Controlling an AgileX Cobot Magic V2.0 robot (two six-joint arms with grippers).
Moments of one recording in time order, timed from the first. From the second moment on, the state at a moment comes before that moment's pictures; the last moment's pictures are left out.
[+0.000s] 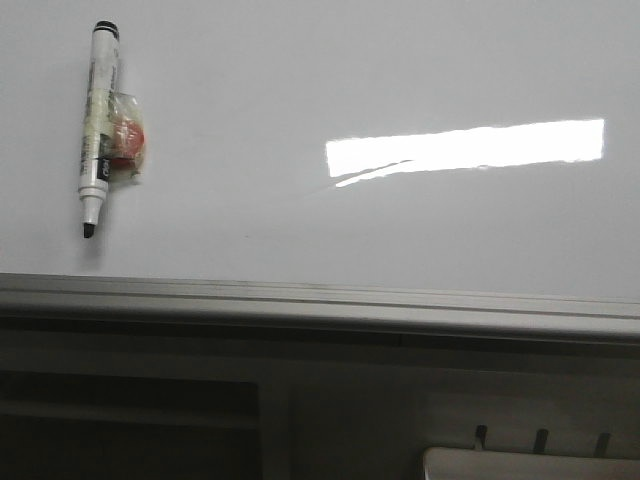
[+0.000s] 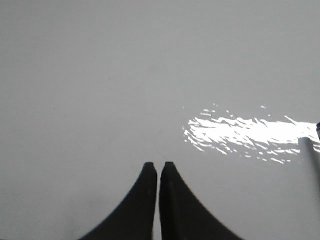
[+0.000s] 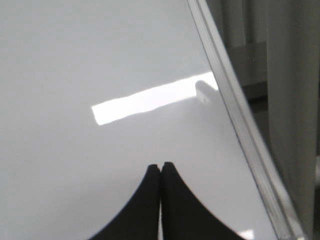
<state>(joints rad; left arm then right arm) -0.03 0.00 -0.02 -0.13 -0.01 0.03 -0.23 -0.01 -0.01 0.03 0.06 0.13</state>
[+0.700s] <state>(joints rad) -0.03 0.19 -0.33 -0.15 0.23 0.03 -0.10 0.12 -0.38 0.06 0.59 0.10</state>
